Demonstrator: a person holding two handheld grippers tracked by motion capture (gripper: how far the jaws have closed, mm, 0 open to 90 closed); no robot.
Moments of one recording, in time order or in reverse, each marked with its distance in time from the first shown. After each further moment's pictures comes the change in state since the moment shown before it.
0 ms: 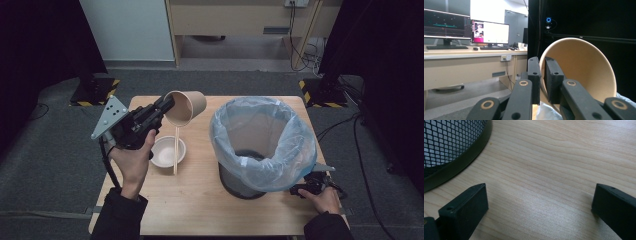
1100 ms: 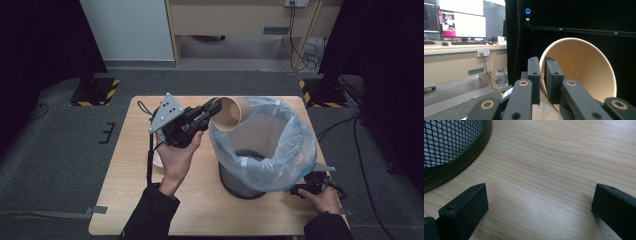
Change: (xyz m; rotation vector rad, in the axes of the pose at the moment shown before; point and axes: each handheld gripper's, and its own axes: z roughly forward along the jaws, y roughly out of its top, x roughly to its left) left arm -0.055 -0.021 0.068 0.060 -0.151 -0.013; right arm 0.000 0.000 0.000 0.000 0.000 0.001
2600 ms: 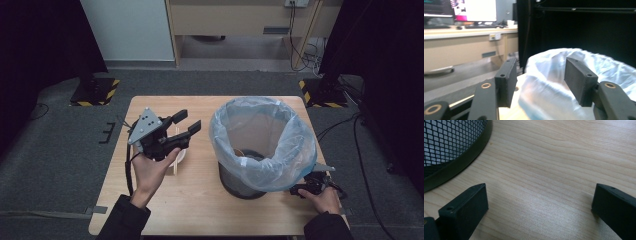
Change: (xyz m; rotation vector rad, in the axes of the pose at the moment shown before) left arm 0.038 -0.030 -0.056 0.130 0.102 0.015; right arm 0.000 0.000 0.000 0.000 0.001 0.001
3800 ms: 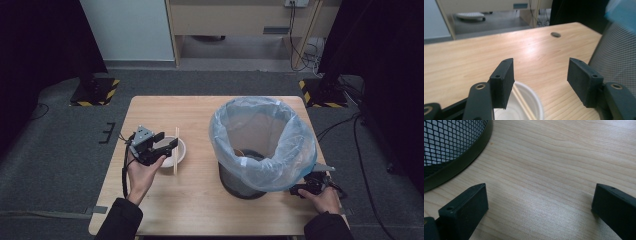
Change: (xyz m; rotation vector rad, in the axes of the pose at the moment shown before) left arm 0.080 -0.115 0.009 0.317 0.231 -0.121; right arm 0.000 0.000 0.000 0.001 0.001 -0.002
